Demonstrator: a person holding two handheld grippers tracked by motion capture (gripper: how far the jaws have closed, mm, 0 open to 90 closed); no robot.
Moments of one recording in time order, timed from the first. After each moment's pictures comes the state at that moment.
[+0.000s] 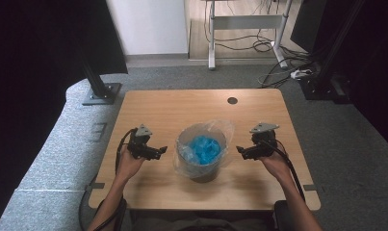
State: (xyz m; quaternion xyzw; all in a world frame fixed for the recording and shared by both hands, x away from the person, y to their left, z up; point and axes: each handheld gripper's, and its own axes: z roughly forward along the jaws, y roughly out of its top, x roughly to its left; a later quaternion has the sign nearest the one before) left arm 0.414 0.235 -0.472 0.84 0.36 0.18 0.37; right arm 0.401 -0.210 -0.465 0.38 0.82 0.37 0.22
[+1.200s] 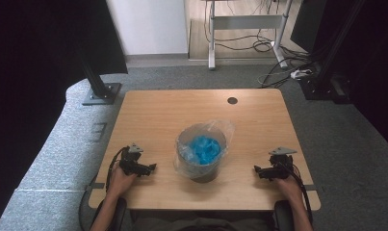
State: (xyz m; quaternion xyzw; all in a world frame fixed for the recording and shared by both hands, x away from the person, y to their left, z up) left arm 0.397 0.278 -0.547 0.84 0.41 0.14 0.31; right arm 0.368 -0.275 -0.557 0.49 0.78 0.33 0.20
